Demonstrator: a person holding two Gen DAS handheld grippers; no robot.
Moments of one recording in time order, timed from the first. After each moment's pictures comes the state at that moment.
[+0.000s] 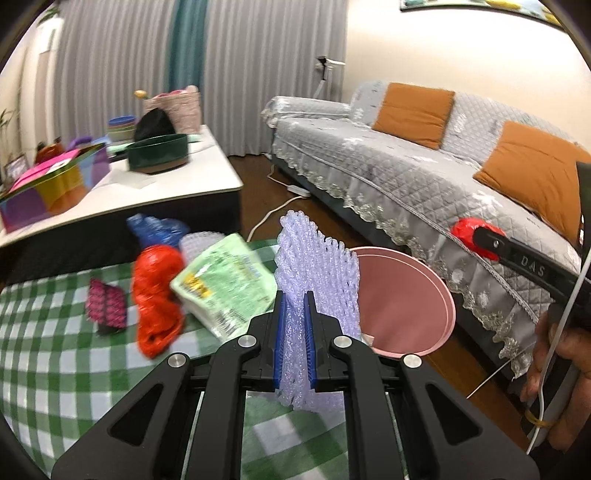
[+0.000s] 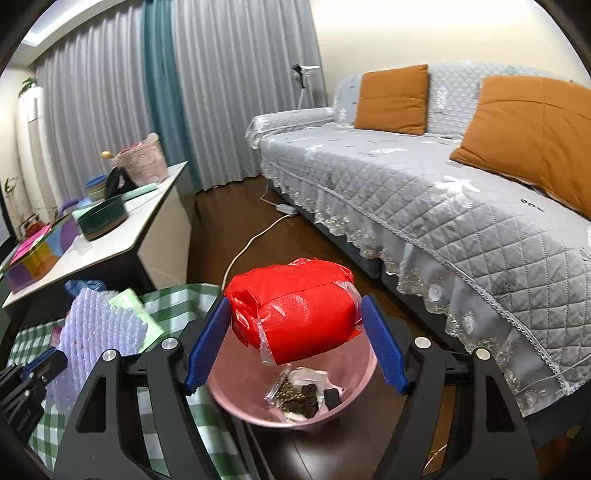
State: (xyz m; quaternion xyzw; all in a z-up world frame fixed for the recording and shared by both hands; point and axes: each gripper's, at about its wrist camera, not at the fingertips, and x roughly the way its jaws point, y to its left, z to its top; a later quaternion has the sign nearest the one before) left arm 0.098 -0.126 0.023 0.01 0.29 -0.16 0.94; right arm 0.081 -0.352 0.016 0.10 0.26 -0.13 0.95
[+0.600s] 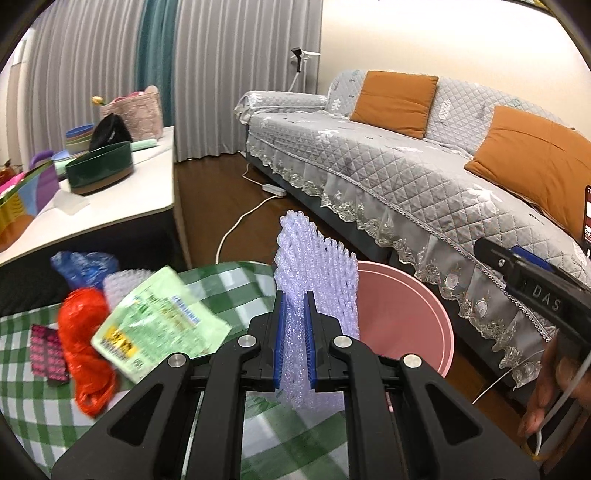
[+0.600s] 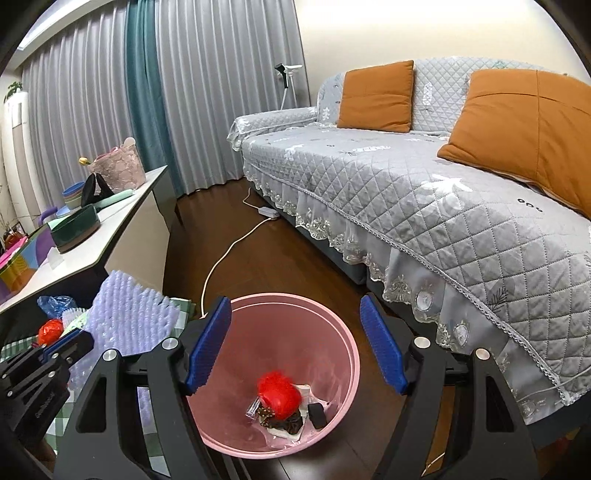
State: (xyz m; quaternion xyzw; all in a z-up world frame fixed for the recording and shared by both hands) left arm 0.161 -0.194 0.010 0.03 0.30 -0.20 0.93; right arm 0.109 -0.376 0.003 0.10 0.26 -0.15 0.95
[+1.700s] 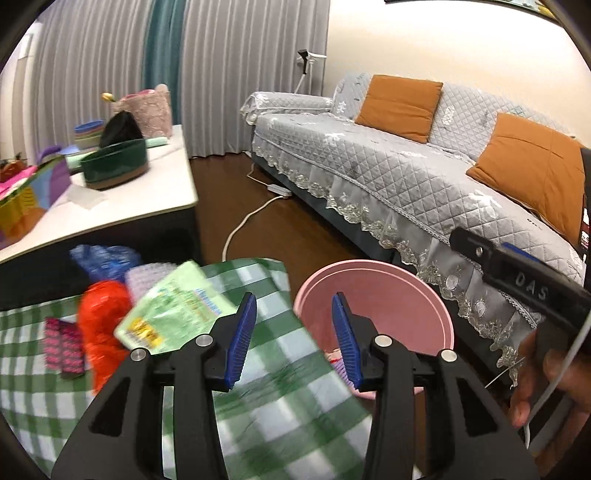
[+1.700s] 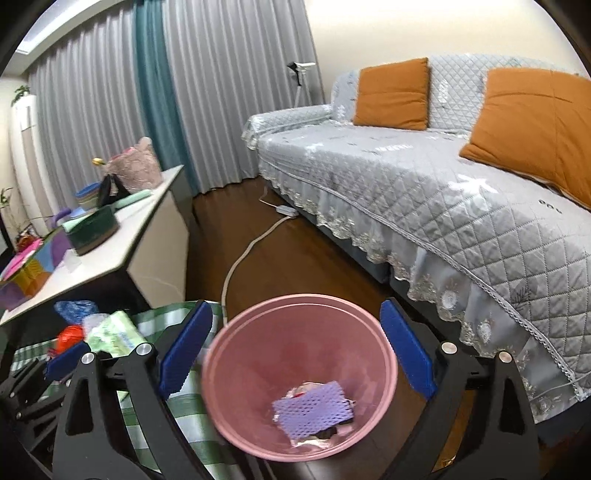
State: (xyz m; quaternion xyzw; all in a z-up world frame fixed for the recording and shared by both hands) left arm 0.142 -0.157 0.023 0.02 0.30 -0.19 0.94; right arm 0.118 -0.339 0.019 0.12 0.26 -0.11 0.95
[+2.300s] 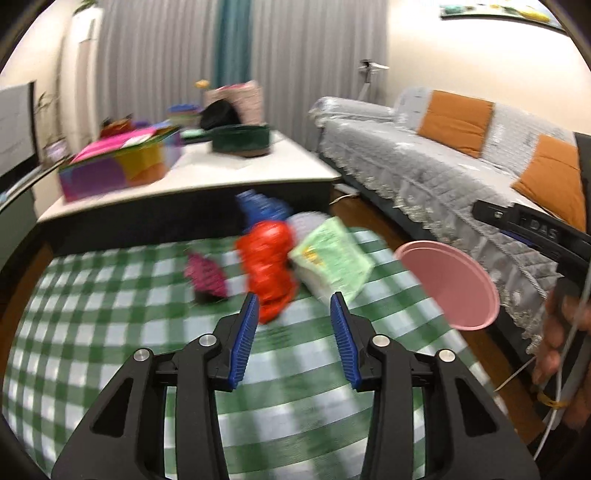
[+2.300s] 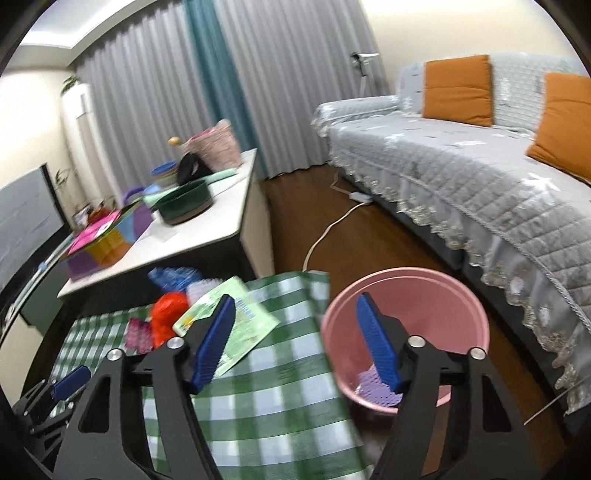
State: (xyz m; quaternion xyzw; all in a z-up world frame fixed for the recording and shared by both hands) left arm 0.068 -0.005 0.020 -0.01 0.30 -0.07 0.95; right arm 0.105 -0.231 0.024 0.12 0.28 0.02 0.95
